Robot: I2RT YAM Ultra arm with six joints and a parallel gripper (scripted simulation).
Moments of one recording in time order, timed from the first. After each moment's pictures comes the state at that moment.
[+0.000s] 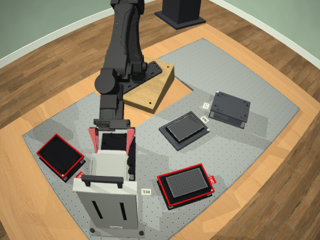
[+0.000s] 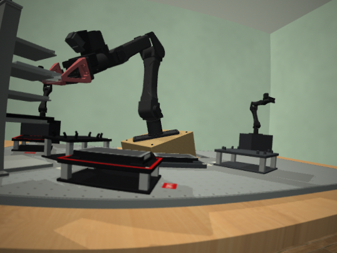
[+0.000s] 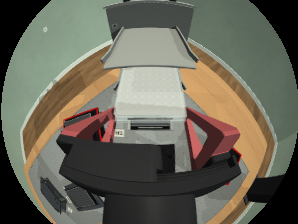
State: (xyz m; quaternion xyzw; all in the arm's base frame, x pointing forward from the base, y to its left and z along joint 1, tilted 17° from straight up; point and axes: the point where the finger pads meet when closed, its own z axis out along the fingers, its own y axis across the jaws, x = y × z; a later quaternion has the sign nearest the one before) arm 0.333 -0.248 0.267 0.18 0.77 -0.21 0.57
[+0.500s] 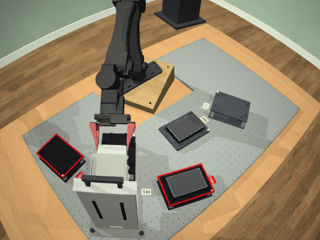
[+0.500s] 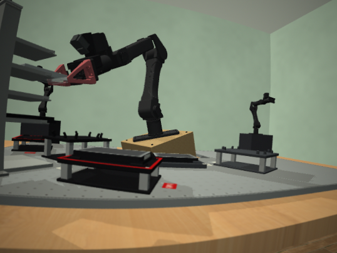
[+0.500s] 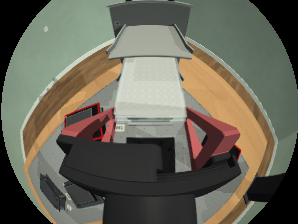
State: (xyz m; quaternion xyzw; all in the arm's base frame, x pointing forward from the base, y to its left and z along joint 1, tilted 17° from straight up) arm 0.318 -0.239 0.263 0.18 0.77 -0.21 0.57
